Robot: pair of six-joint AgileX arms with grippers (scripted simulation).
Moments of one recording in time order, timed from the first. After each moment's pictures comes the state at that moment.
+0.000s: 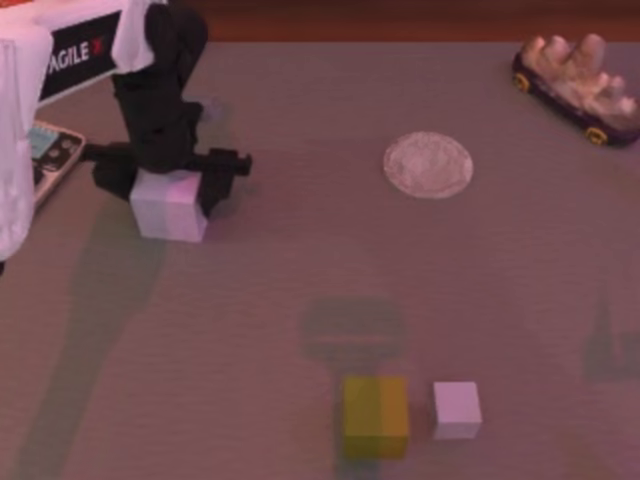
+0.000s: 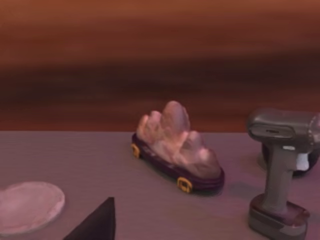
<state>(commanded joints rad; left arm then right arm) -0.26 2.49 2.02 -1.09 0.01 -0.10 0.01 0.00 0.00 0.00 0.00 0.00</state>
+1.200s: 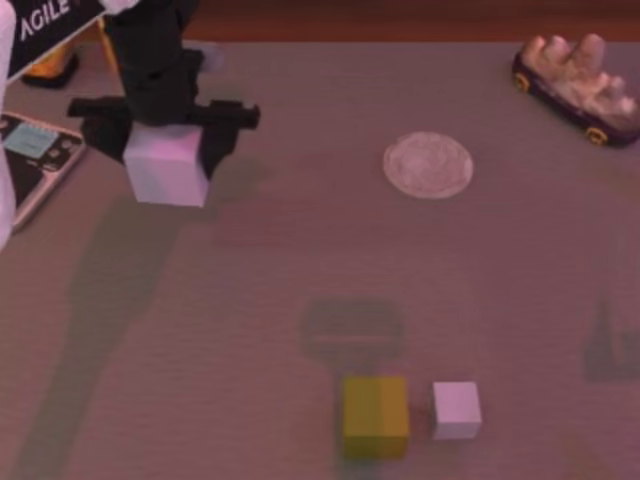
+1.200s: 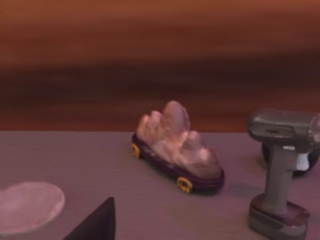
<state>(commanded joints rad) -0.31 2.36 2.11 -1.30 0.00 -0.17 0.01 0.00 0.00 0.00 0.00 0.00</state>
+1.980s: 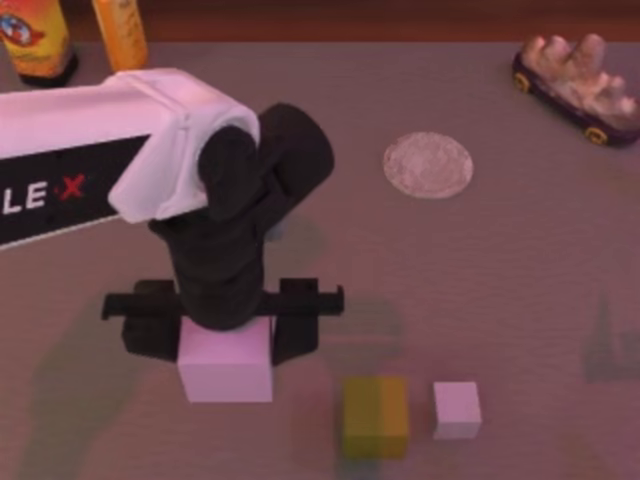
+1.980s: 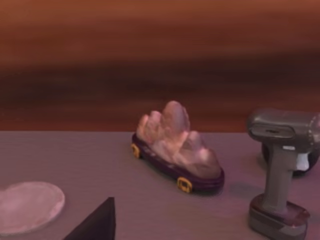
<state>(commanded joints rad) -0.71 1.74 1.23 -1.07 0.00 -0.70 0.01 0.00 0.00 0.00 0.00 0.00</state>
